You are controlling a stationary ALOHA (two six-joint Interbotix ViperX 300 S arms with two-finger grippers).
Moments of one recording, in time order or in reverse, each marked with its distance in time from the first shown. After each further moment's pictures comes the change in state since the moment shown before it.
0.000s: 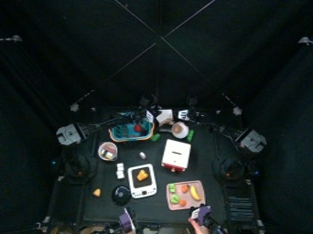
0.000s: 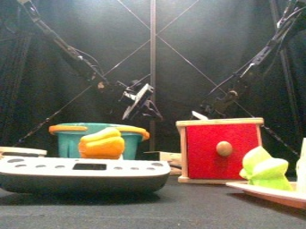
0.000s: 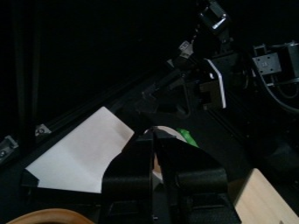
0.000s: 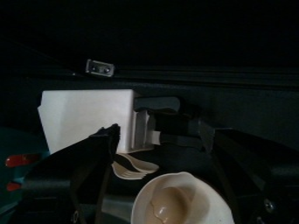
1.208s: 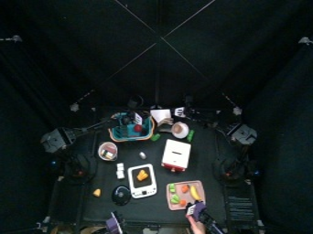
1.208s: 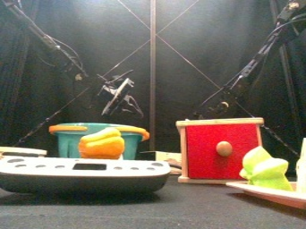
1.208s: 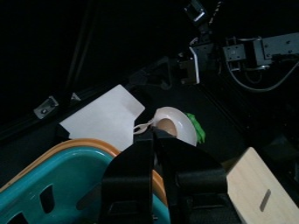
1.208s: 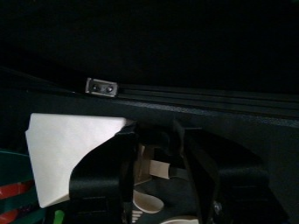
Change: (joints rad) left arm 0.040 -0.204 0.232 -0.028 0.000 -0.002; right arm -0.014 0.123 -0.095 -0.009 -0.052 0.003
